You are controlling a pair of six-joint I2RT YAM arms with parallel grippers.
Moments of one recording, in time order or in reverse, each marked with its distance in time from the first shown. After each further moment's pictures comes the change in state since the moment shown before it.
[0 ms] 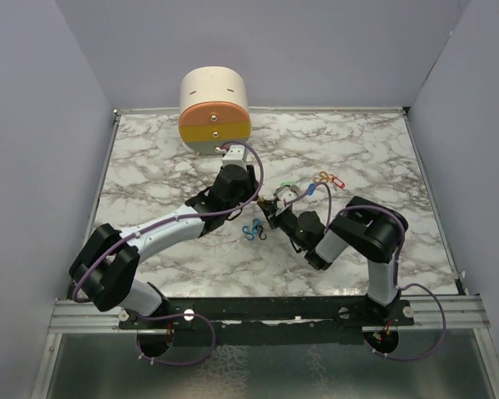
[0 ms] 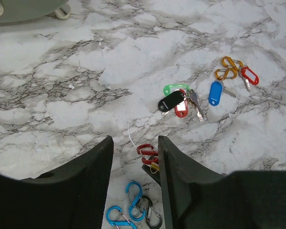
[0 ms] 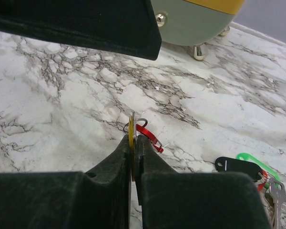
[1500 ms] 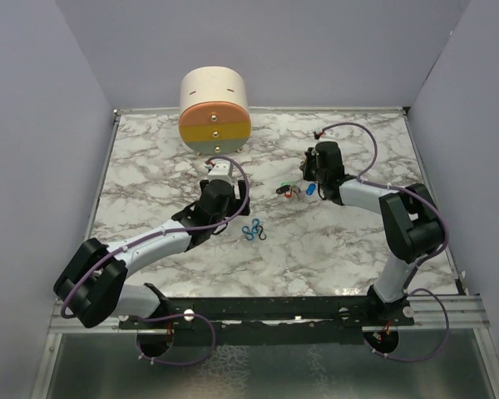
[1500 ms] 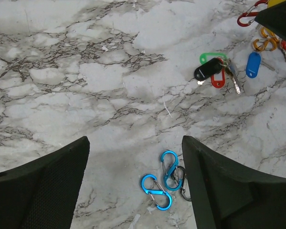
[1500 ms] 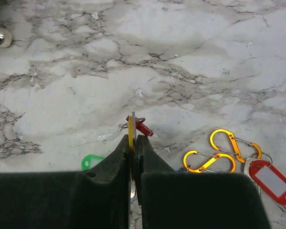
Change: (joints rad) left arm 0.036 -0.135 -0.196 0.008 0.003 0.011; right arm -0.454 -0.193 0.478 -1.198 0.029 0.352
